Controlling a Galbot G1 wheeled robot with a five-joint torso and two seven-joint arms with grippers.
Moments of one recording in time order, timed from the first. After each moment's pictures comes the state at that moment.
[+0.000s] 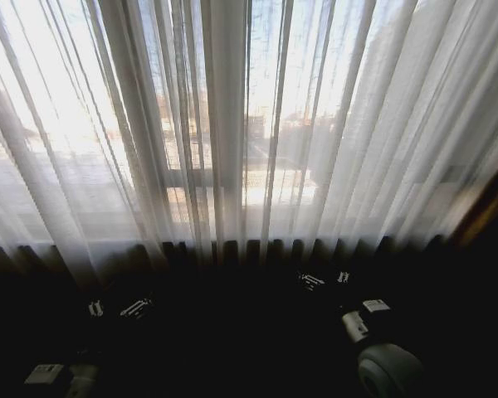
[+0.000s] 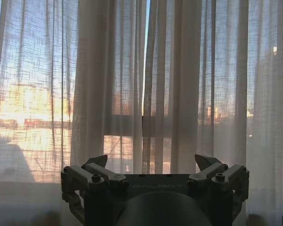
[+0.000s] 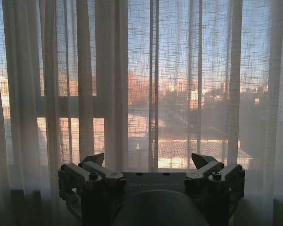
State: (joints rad) left arm 1.80 -1.43 -0.88 -2.47 -0.39 0.14 0.11; right arm -1.46 1.18 0.56 2.39 0.41 -0.42 0.18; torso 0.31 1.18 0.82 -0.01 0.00
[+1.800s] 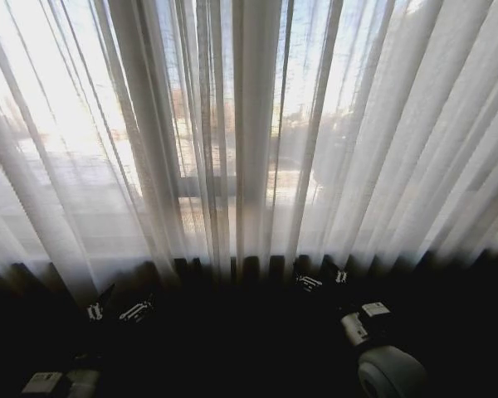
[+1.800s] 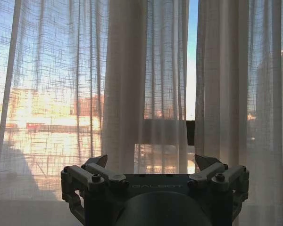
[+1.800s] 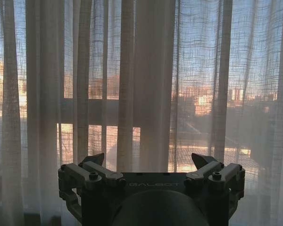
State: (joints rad) left arm 1.82 -1.45 -0.88 -2.46 -0.38 0.10 0.13; right arm -1.47 1.18 0.55 2.39 0.36 -0.39 0.14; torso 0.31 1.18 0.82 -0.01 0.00
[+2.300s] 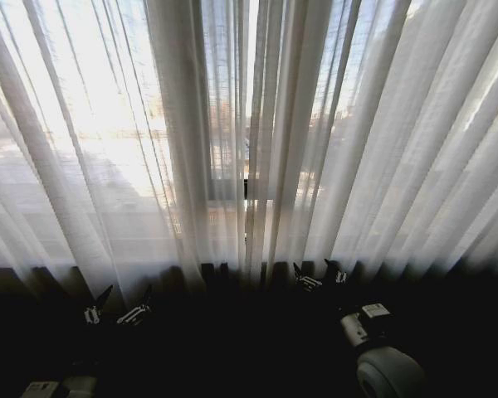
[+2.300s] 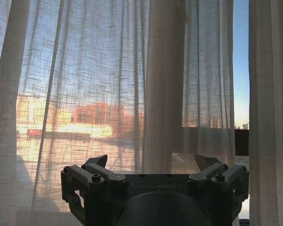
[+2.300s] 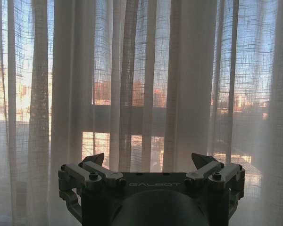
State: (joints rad) left arm 1.86 -1.47 -0.88 -2.45 -0.37 0.02 0.14; right arm -1.48 1.18 0.55 2.38 0.36 -0.36 0.14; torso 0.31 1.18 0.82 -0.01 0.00
